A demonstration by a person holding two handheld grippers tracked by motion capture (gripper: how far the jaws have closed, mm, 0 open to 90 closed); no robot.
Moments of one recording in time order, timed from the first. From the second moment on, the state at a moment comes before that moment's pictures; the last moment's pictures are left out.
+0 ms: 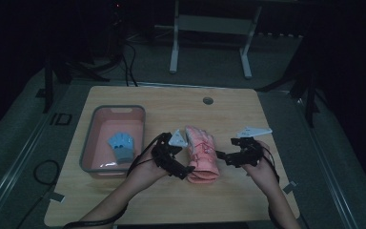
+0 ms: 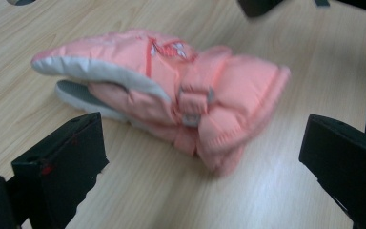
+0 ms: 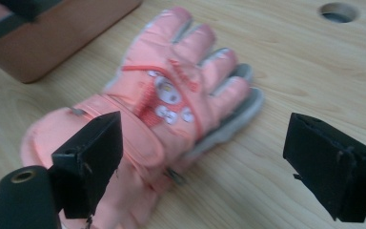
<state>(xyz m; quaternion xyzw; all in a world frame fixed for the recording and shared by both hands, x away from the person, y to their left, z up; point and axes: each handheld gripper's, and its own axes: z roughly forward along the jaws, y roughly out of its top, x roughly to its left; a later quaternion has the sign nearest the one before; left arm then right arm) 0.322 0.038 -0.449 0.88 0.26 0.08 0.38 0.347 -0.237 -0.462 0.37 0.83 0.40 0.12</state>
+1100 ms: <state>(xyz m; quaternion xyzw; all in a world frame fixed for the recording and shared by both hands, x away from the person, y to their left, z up) 0.392 0.017 -0.540 0.83 0.43 -0.06 0.36 0.393 -0.216 -0.535 0.48 0.80 0.35 -0.04</state>
